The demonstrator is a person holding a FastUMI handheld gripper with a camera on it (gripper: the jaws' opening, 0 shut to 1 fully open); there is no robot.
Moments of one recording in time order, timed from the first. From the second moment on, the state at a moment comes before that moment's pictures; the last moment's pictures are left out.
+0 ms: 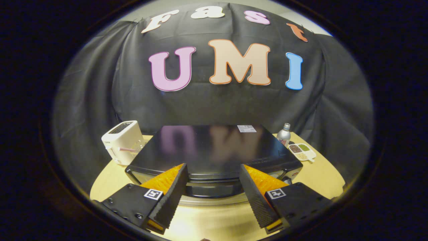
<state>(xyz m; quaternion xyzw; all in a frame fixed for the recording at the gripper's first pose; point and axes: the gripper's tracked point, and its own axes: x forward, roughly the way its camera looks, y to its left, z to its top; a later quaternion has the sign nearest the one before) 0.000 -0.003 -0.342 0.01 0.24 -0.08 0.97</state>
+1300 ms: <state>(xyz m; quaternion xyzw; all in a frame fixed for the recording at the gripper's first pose) -0.135 0.002 -0.388 -0.03 0.33 -0.07 0.94</state>
